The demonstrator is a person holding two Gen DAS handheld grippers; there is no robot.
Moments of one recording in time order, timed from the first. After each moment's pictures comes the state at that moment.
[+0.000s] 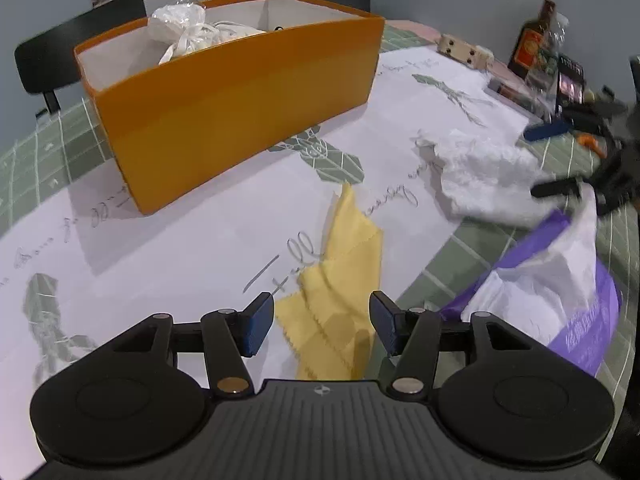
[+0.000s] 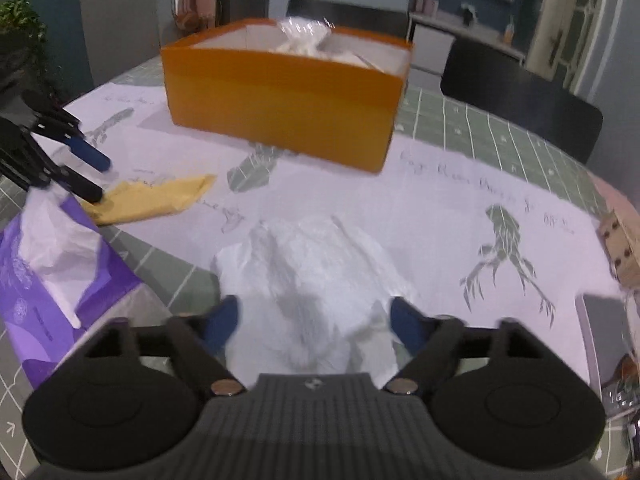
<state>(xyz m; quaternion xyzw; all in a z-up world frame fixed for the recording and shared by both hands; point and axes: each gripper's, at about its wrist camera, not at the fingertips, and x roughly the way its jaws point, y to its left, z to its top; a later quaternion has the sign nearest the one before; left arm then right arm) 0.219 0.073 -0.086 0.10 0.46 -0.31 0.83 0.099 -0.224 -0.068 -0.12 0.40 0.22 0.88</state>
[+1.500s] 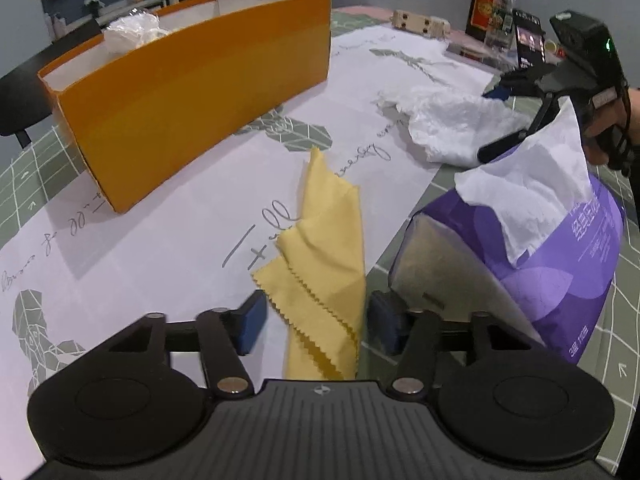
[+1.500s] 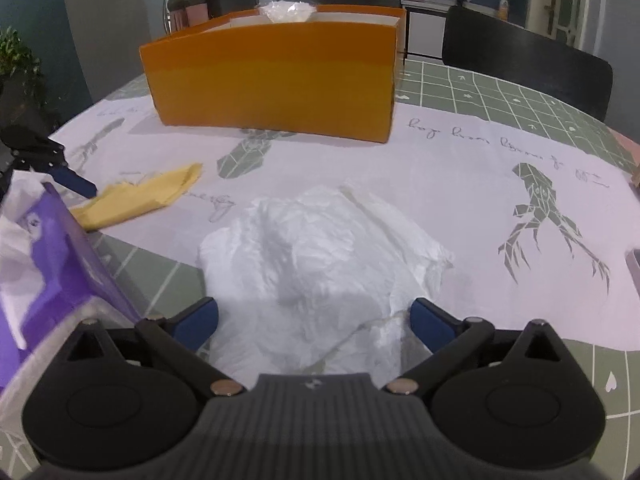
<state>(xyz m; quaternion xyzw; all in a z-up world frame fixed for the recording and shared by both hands) 0.188 0.082 -0.107 0.17 0.42 -0.35 0.82 0.116 -0.232 -0.115 -0.06 0.41 0.23 0.88</state>
